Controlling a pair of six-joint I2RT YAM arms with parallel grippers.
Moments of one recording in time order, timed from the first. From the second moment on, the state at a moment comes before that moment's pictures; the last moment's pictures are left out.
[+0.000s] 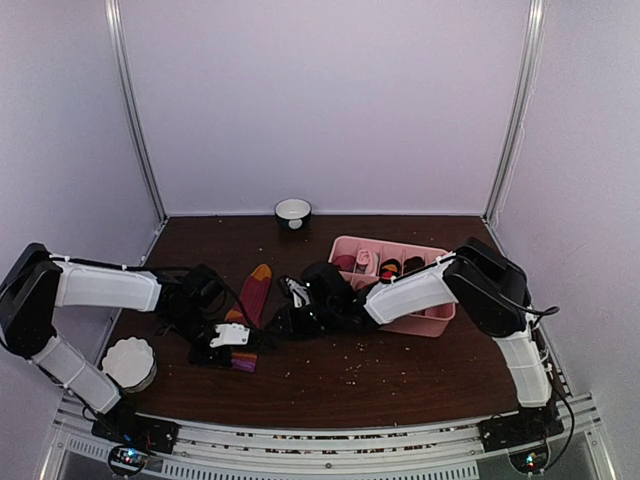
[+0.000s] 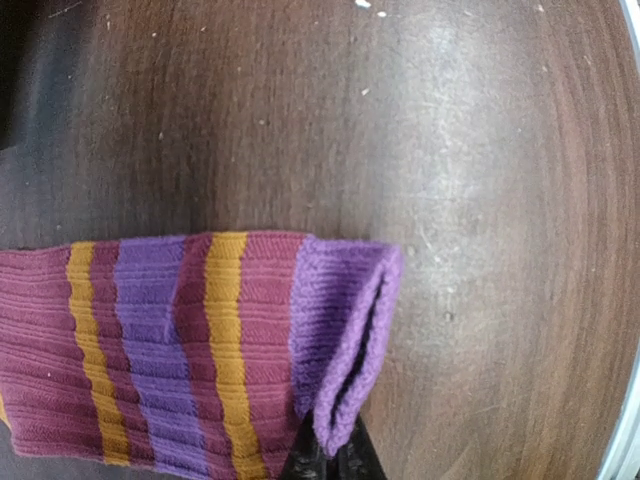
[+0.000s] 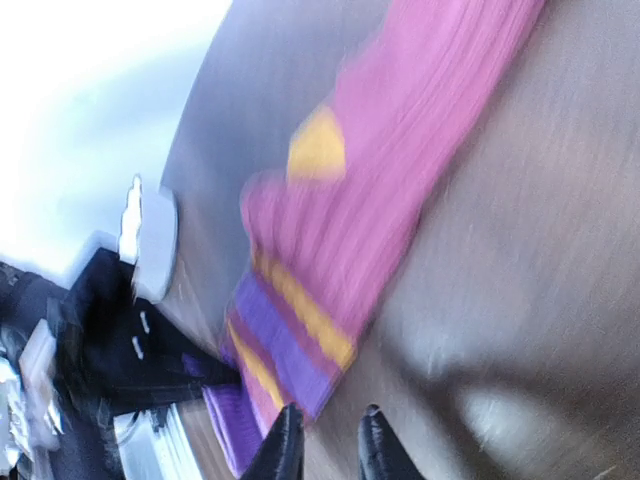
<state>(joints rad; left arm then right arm) -0.61 1.50 0.73 -0.62 0.30 0.94 0.99 2.25 1.42 0.25 -0.43 0.82</state>
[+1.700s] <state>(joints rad) -0.74 1.80 1.19 -0.81 0.34 0.98 0.93 2.27 1.60 -0.21 0.21 0.53</state>
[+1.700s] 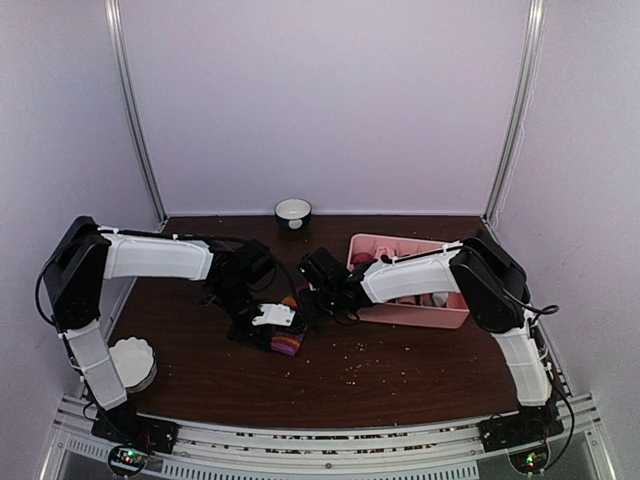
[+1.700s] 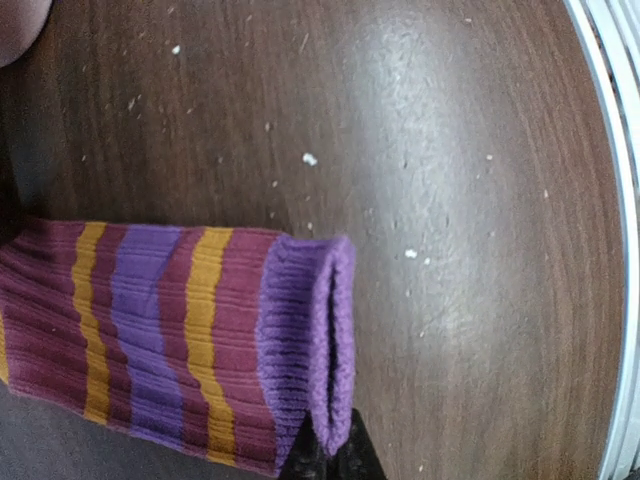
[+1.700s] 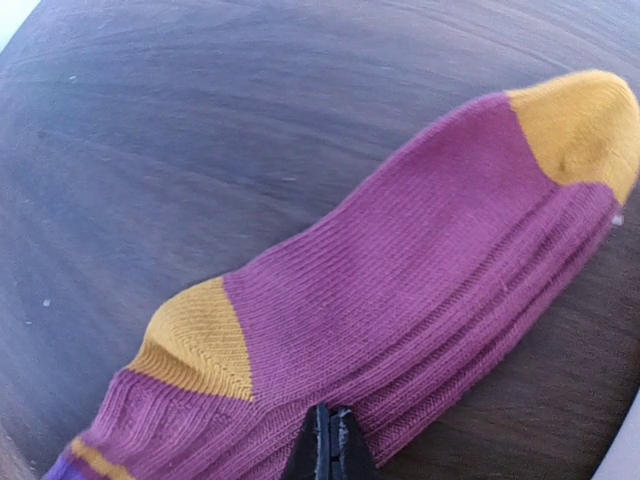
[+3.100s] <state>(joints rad) -0.69 1.95 1.23 -0.84 0.58 0.72 1.20 1.68 0.68 0.51 0.28 0.46</state>
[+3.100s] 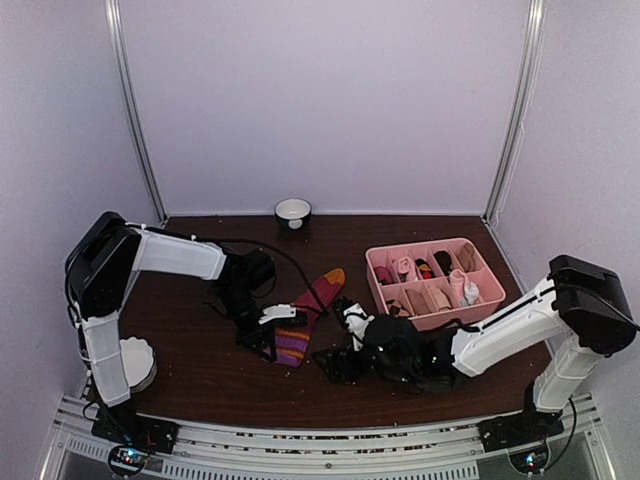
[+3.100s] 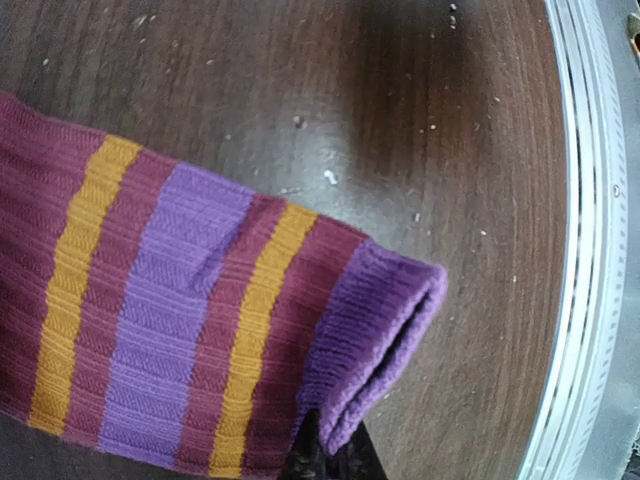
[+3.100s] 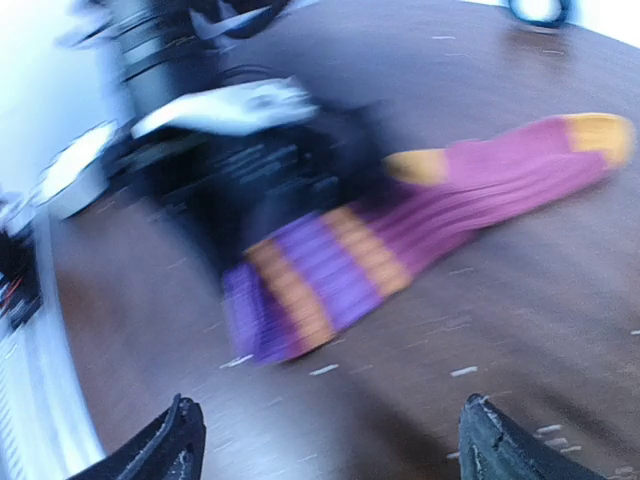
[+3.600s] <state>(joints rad) -0.69 1.98 1.25 -0.86 0.58 0.68 1.19 2.00 0.79 0.84 -0.07 0.35</state>
